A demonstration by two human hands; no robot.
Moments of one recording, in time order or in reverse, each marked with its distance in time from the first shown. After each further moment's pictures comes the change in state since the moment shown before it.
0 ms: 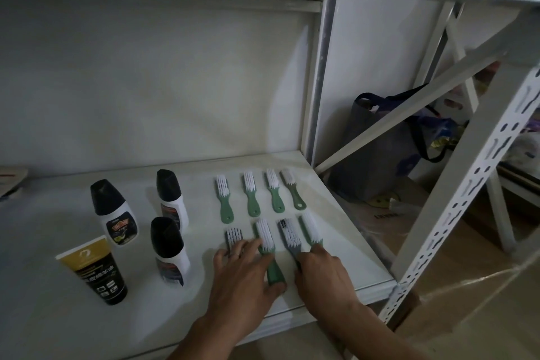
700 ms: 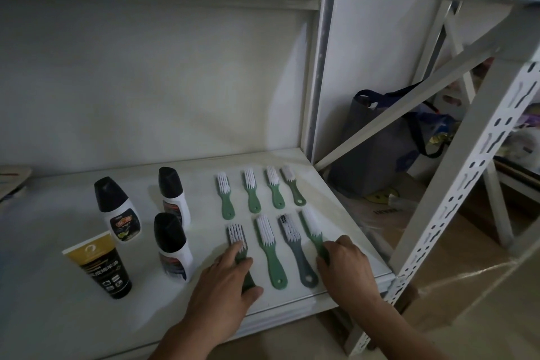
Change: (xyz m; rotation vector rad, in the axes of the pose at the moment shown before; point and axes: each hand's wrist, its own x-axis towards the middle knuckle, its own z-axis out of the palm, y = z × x) left_hand -0.019 -0.030 -0.007 -0.171 -0.183 -0.065; right_hand -0.005 0.040 0.000 0.070 0.134 0.082
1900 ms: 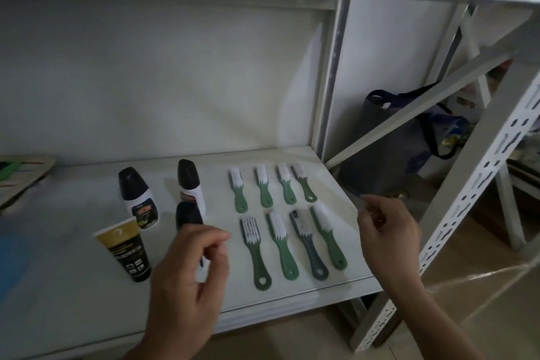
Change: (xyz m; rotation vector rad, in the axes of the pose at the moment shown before) left_hand -0.079 0.009 -0.070 -0.420 0.966 0.361; right_hand -0.005 -0.012 -0.070 0.472 0.511 0.084
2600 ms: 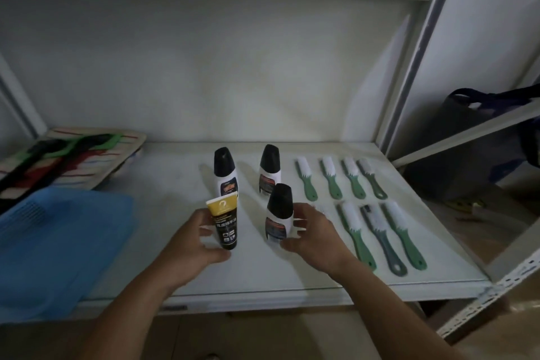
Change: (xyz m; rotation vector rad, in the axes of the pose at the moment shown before) left_hand -0.013 -0.148 -0.109 0.001 -0.468 -0.874; right_hand -0.078 -0.118 0.153 0.187 -0.872 0.014
